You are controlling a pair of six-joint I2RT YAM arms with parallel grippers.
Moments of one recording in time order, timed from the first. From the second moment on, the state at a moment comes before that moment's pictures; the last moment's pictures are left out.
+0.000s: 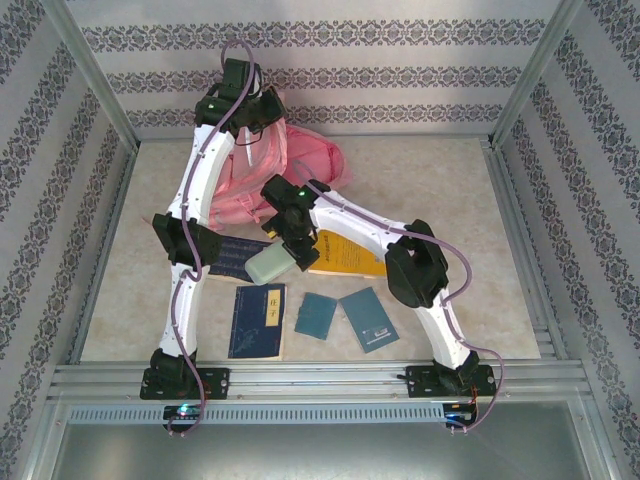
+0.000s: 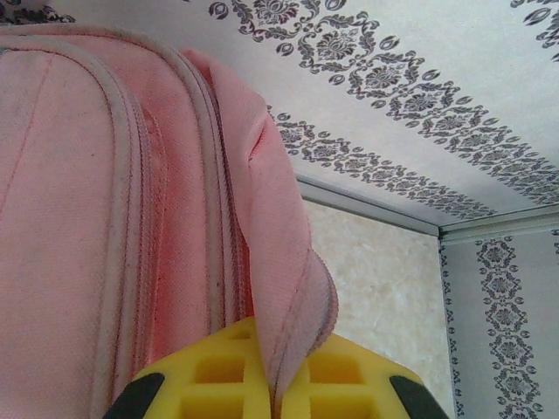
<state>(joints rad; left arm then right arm) -0.22 2.42 2.82 -1.02 0.22 -0.69 0.83 2.19 1.94 -1.05 -0.17 1.66</state>
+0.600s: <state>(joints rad) -0.21 2.42 2.82 -1.02 0.26 -0.69 0.83 2.24 1.82 -0.84 -0.15 1.70</state>
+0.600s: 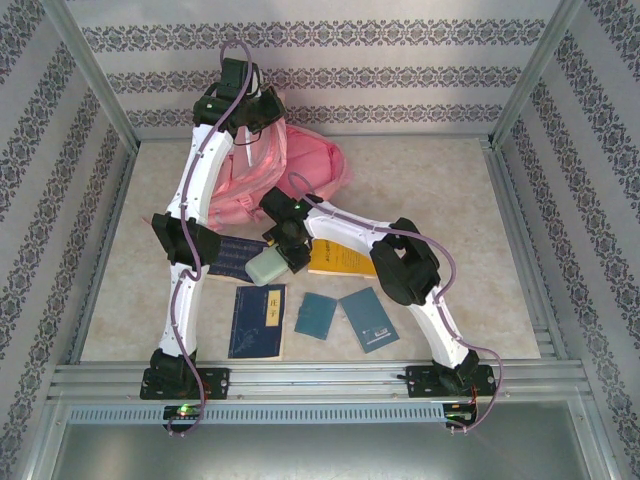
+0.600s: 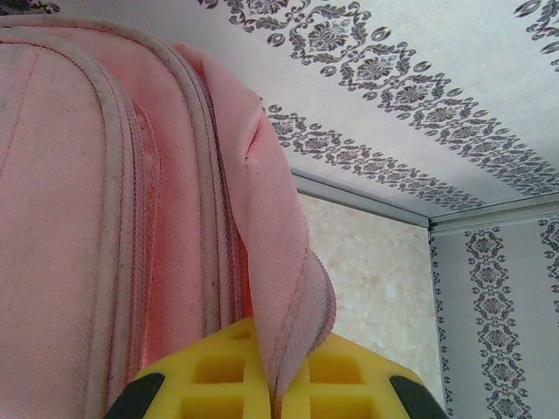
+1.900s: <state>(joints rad) -0.41 2.25 2.82 -1.30 0.47 -0.52 0.46 1.07 1.19 -0.75 0.08 0.85</state>
